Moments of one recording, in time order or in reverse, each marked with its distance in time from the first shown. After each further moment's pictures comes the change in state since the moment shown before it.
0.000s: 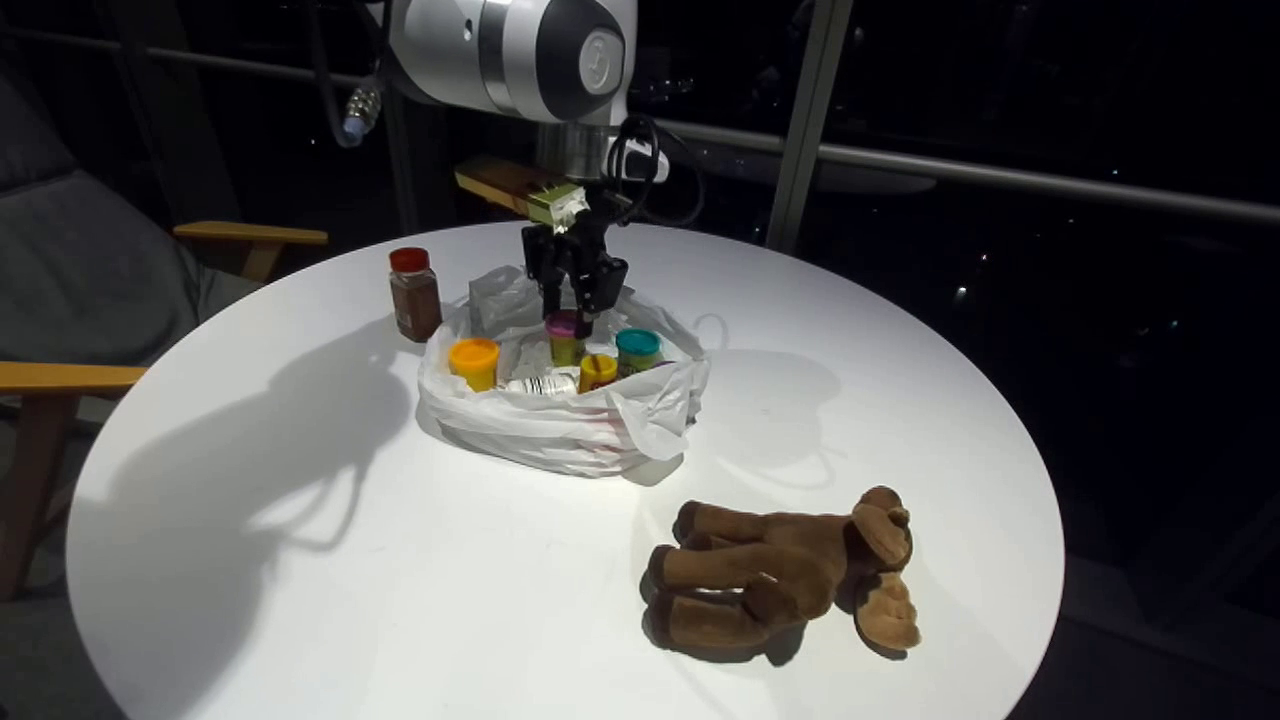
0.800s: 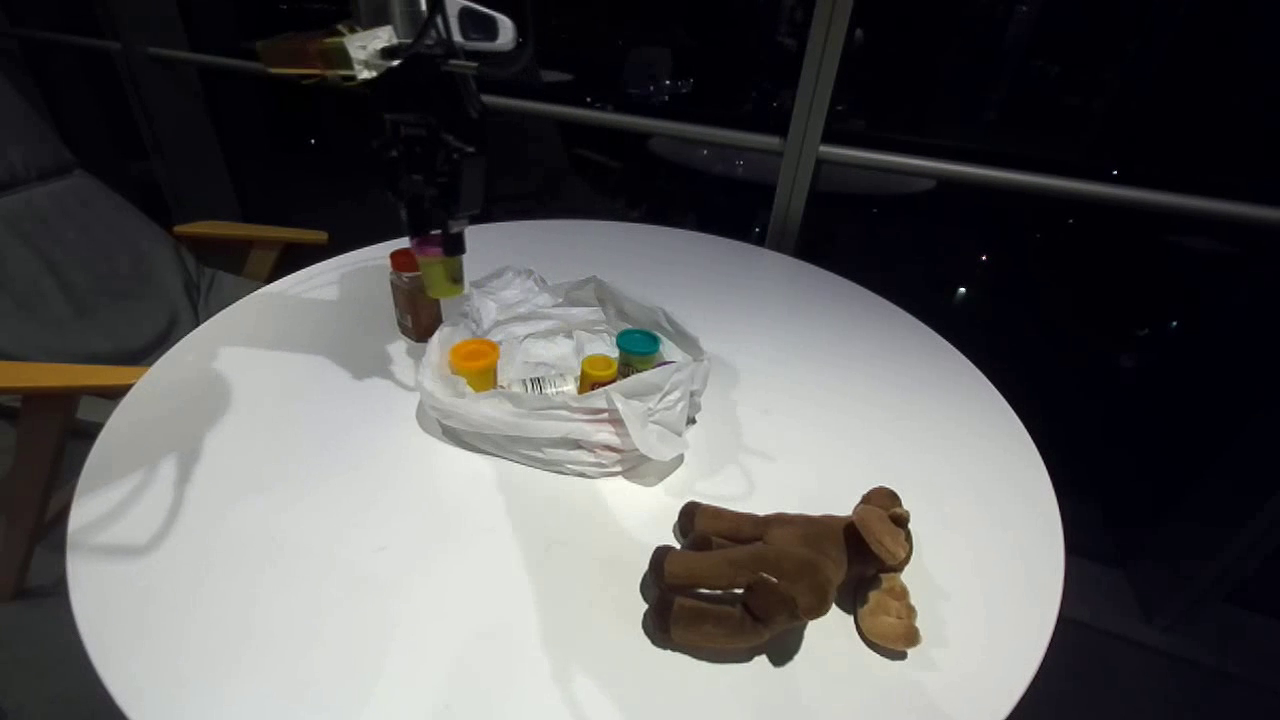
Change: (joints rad) arm 0.195 -0.289 0.025 -0.234 -0.133 -0.115 0.188
